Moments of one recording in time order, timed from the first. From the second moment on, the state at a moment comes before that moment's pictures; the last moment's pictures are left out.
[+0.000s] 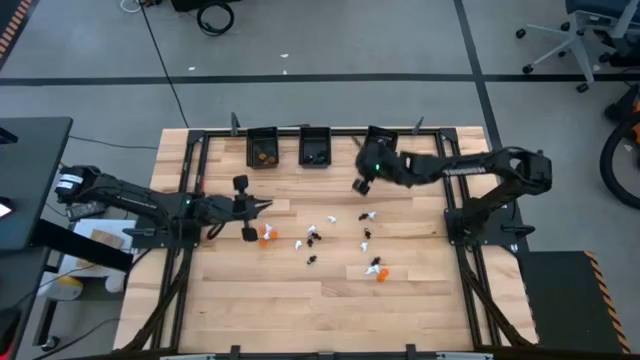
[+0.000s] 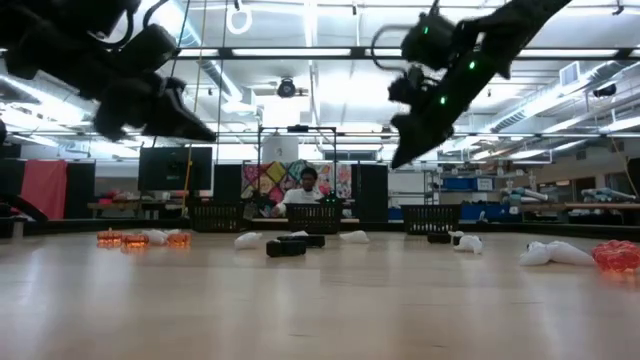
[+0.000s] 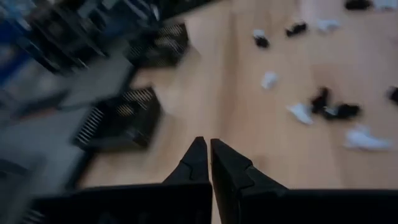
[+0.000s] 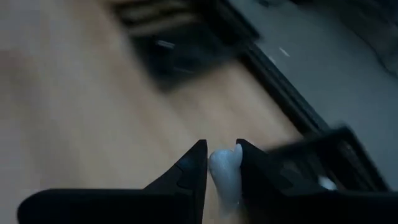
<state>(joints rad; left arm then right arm) -0.11 0.88 0.30 0.16 -0.48 0.26 -0.32 1.44 0.81 -0.13 0.41 0.04</state>
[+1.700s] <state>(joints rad) 0.36 1.10 0.30 0.60 -0.25 0.55 -0.15 1.47 0.81 -0.47 0.02 0.11</state>
